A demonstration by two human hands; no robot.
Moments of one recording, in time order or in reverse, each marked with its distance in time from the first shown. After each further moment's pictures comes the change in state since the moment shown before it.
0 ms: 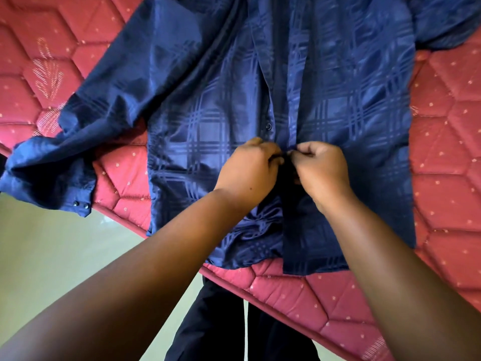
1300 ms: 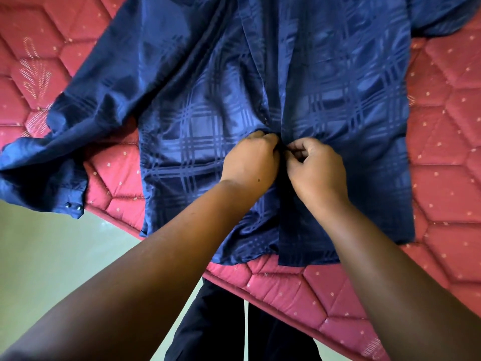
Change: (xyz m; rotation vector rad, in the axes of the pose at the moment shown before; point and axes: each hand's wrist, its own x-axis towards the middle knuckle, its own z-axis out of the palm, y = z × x) left_hand 0.016 0.014 0.015 0.150 0.016 -0.041; right_hand -0.009 0.009 -0.005 -0.303 0.089 -0.229
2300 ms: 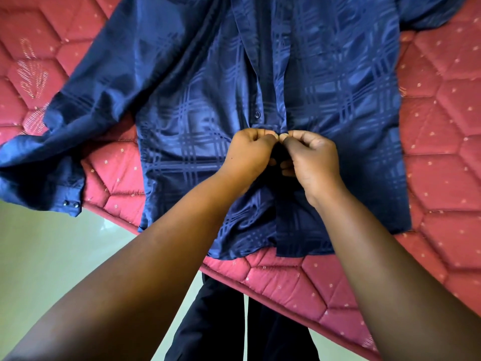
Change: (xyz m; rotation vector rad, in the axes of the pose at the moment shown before) left_hand -0.005 0.011 -0.007 -0.931 -0.089 -0.447; right_hand -0.003 -0.001 0.002 0.639 -0.062 0.251
